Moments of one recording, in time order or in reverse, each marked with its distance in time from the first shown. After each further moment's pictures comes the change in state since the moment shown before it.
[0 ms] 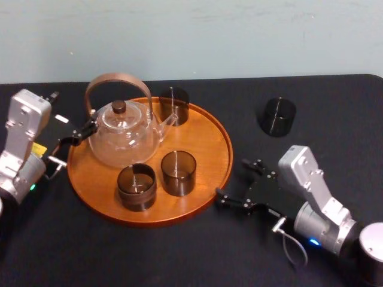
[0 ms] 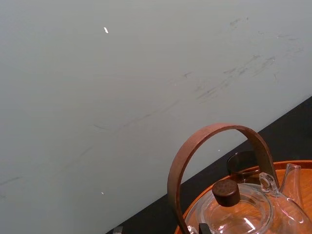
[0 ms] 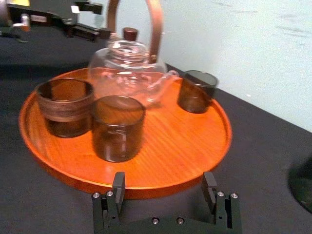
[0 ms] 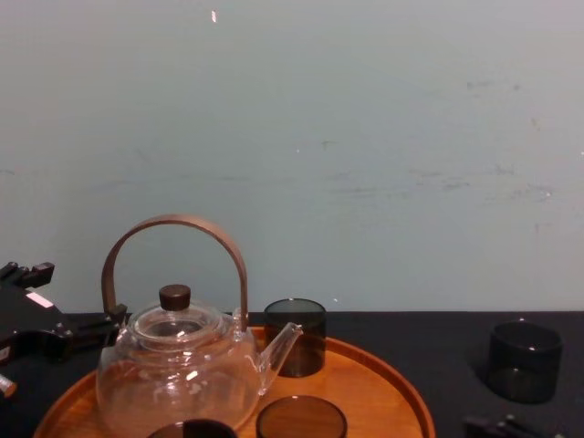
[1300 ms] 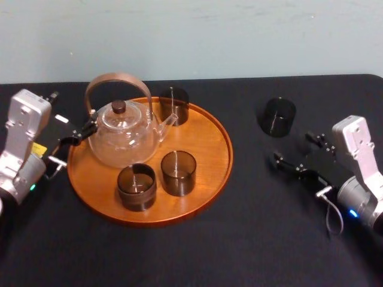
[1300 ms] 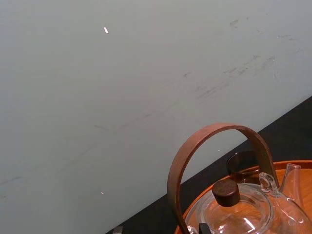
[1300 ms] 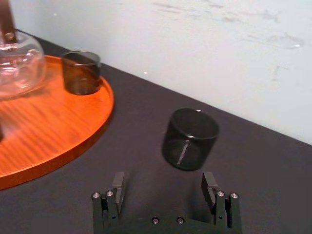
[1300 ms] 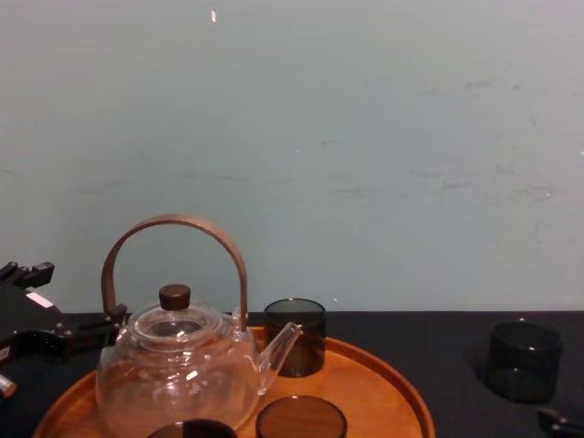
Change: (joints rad) left arm 0.000 0.000 0.000 0.000 0.000 0.000 0.000; right arm 0.032 -0.039 0.198 0.107 -0.031 0.025 -0.110
